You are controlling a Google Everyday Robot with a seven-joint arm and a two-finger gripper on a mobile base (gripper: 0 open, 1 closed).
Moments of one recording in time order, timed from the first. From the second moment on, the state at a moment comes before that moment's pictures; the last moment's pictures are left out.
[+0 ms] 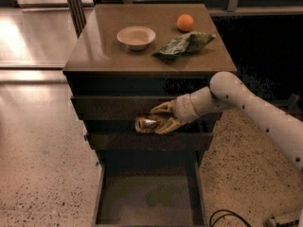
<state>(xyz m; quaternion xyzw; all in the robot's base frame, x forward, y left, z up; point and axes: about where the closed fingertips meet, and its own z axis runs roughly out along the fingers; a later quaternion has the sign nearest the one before) 0.611 -0.035 0.661 -0.75 0.46 0.23 0.41</state>
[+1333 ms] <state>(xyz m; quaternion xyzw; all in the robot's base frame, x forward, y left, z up) 0.623 -0.034 0.762 -0.75 0.44 0.19 0.45</state>
